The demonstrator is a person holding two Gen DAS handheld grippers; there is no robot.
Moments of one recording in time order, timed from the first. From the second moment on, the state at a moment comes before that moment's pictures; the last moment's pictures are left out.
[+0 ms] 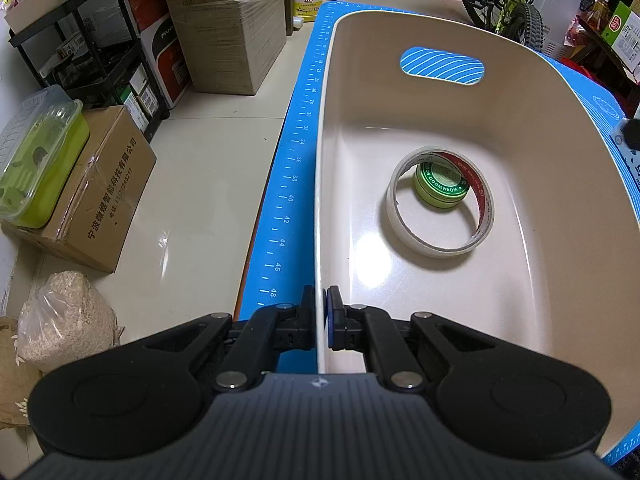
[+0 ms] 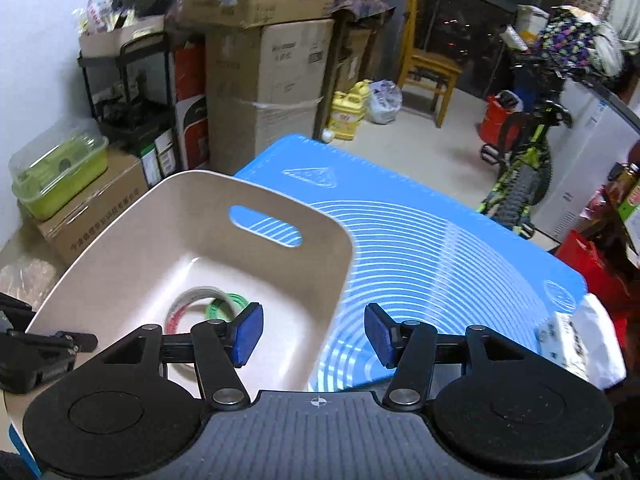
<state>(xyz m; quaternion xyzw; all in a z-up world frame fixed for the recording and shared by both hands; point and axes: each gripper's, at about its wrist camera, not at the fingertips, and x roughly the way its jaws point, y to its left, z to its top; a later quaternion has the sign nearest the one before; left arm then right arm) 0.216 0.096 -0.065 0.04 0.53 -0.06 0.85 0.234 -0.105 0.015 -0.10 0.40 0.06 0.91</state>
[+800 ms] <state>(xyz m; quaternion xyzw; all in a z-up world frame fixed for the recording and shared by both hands) 0.215 0.098 -0.066 0.04 0.53 -0.06 0.85 0.162 -0.204 -0.086 0.02 0.52 -0.07 0.85</state>
